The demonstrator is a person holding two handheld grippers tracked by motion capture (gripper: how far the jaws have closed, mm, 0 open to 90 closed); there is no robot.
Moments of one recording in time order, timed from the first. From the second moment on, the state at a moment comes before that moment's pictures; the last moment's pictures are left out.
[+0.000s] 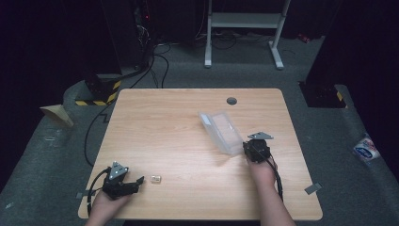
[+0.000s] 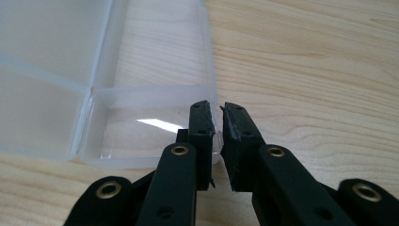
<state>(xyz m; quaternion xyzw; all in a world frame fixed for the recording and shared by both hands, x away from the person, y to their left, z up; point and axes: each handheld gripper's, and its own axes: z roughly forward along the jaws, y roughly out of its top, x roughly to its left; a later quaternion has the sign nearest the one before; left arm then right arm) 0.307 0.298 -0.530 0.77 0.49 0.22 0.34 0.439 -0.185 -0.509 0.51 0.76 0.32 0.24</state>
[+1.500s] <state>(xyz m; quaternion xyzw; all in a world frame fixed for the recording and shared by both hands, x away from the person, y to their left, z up) 0.307 0.298 -0.530 0.77 0.49 0.21 0.35 0.381 -0.138 -0.499 0.44 0.78 0.38 0.22</state>
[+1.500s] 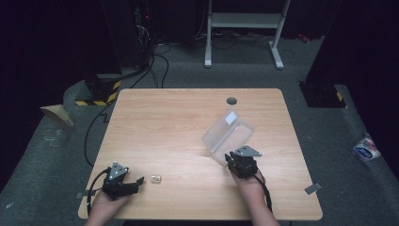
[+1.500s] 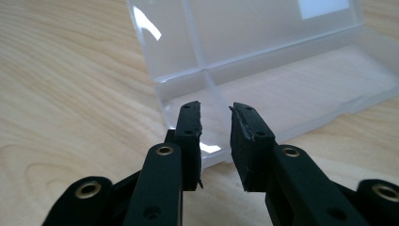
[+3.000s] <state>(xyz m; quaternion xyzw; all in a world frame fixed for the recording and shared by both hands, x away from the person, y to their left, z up) 0.306 0.299 -0.530 0.78 0.48 0.21 0.35 0.413 -0.161 -0.496 0.52 0.73 0.34 0.28</state>
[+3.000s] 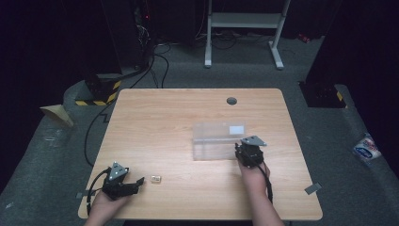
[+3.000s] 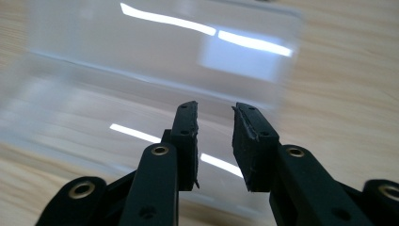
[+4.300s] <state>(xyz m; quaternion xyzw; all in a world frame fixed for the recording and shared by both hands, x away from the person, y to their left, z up) 0.307 0.299 -0.530 0.78 0.48 0.21 0.35 0.408 -0.128 -0.517 0.53 0.75 0.32 0.22</state>
